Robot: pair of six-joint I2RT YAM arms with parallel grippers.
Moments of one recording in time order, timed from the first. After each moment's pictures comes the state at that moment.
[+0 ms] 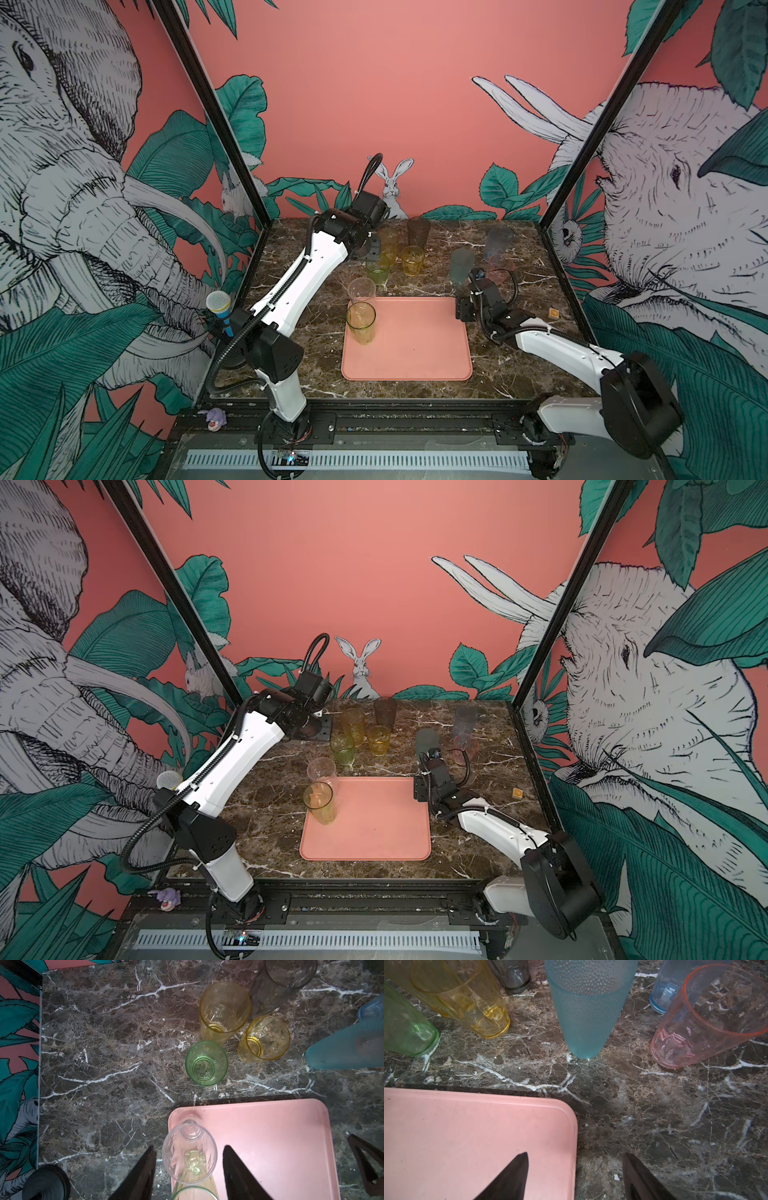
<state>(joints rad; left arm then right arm) -0.57 1.78 2.00 -1.27 -0.27 -0.38 0.54 1.30 0.69 -0.19 0.29 0.36</state>
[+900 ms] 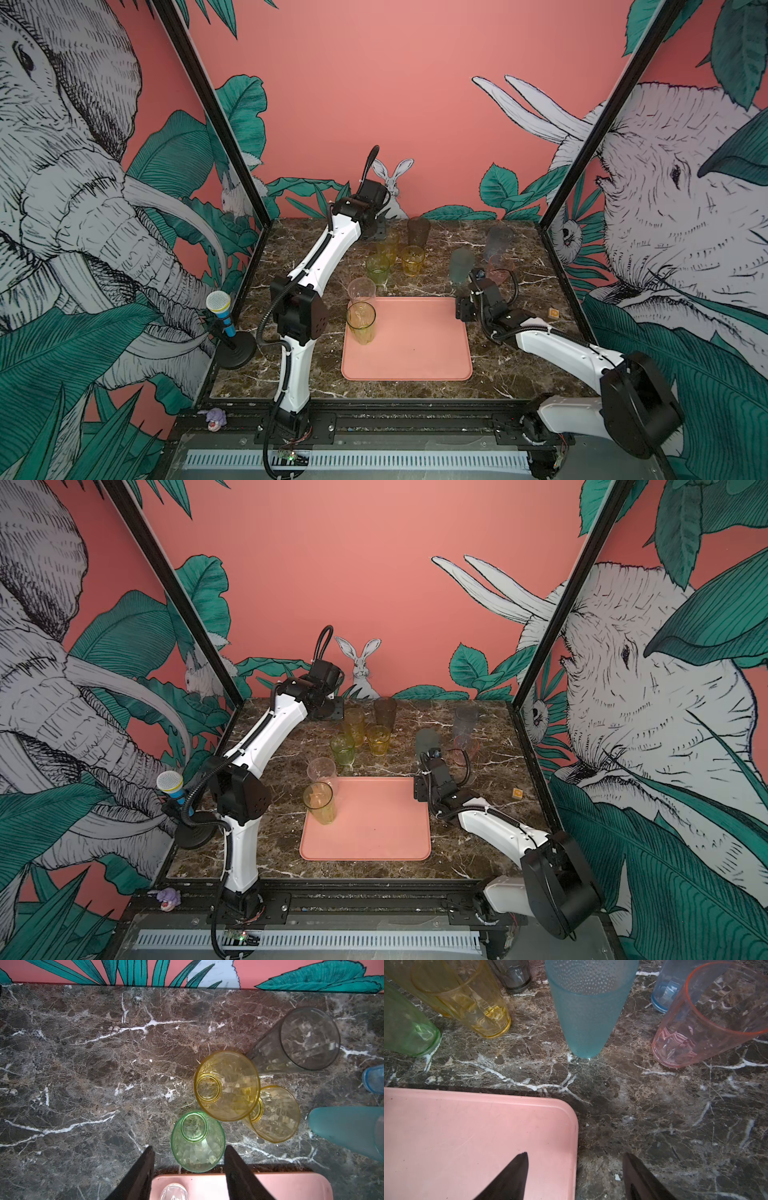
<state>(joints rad) -0.46 2.12 2.24 -1.11 -0.19 -0.38 0.53 1.30 0.69 -0.19 0.27 0.36</state>
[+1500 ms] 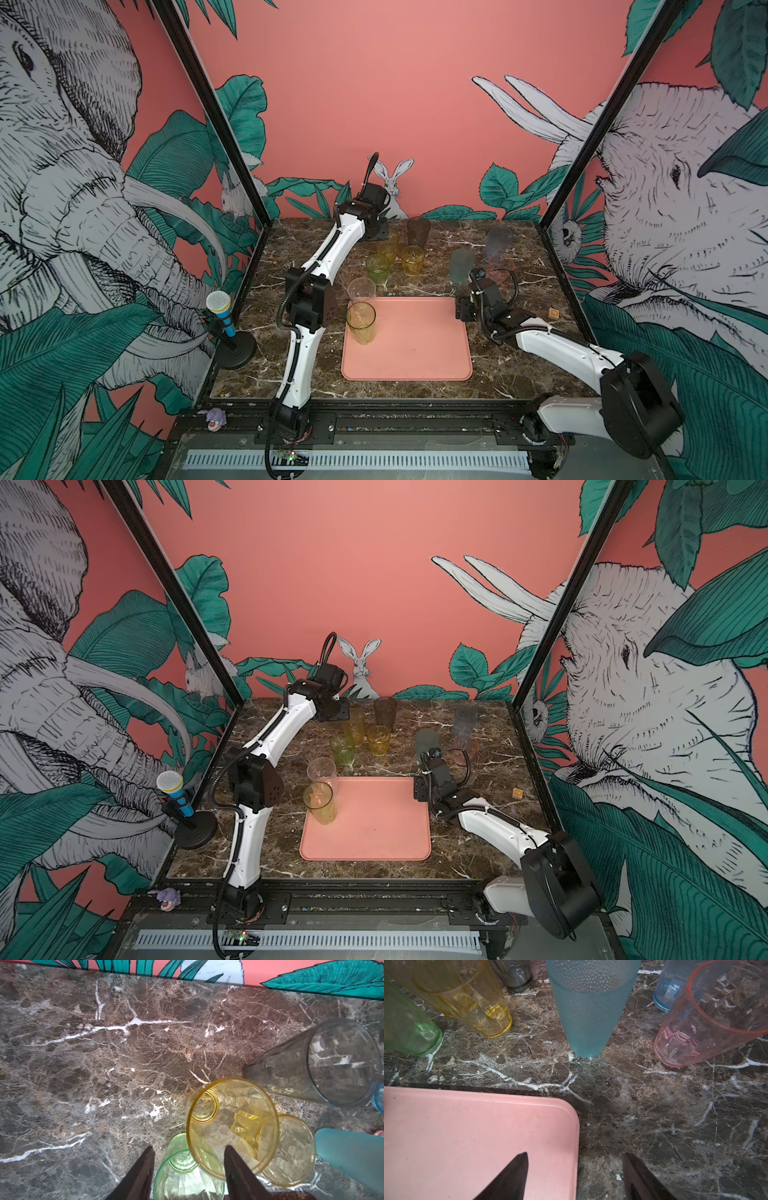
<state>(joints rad) -0.44 2.29 2.36 -1.07 -0.11 -0.41 0.53 1.30 0.69 -0.19 0.26 0.36</state>
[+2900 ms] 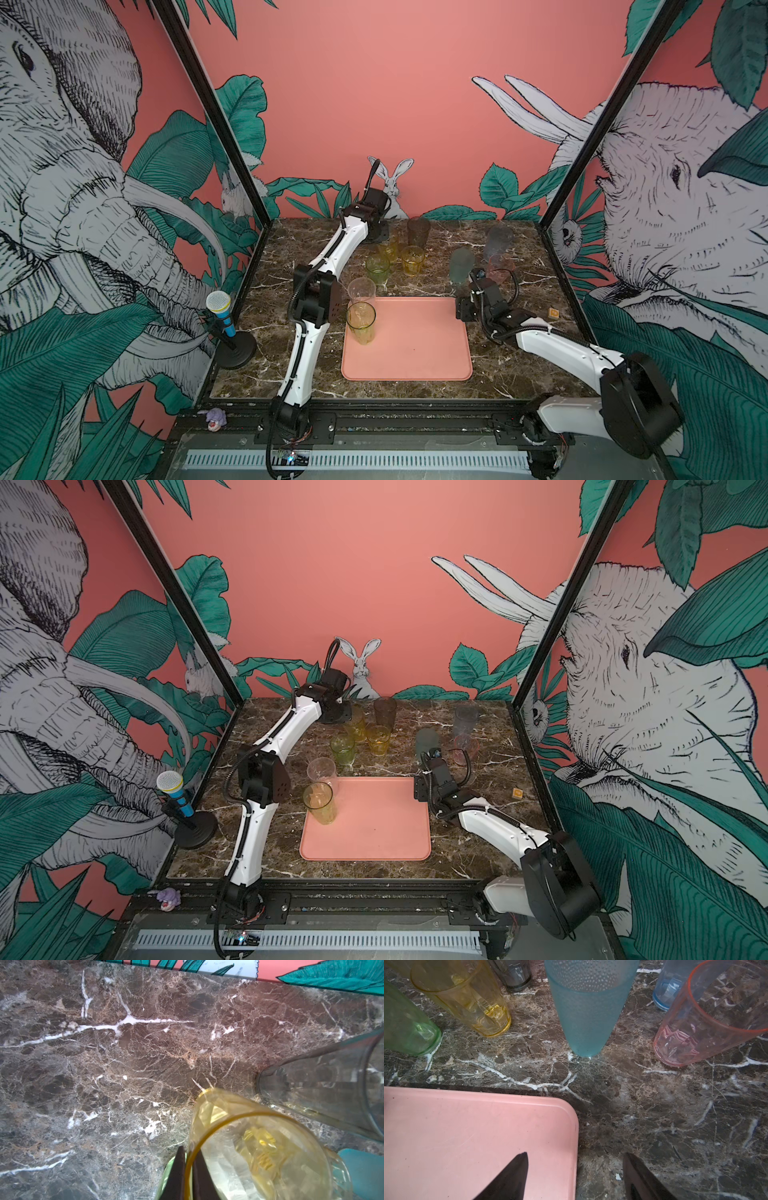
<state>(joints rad) -0.42 2.39 2.40 -1.04 -0.12 -0.41 0.53 1.30 0.69 -0.19 0.26 0.36</state>
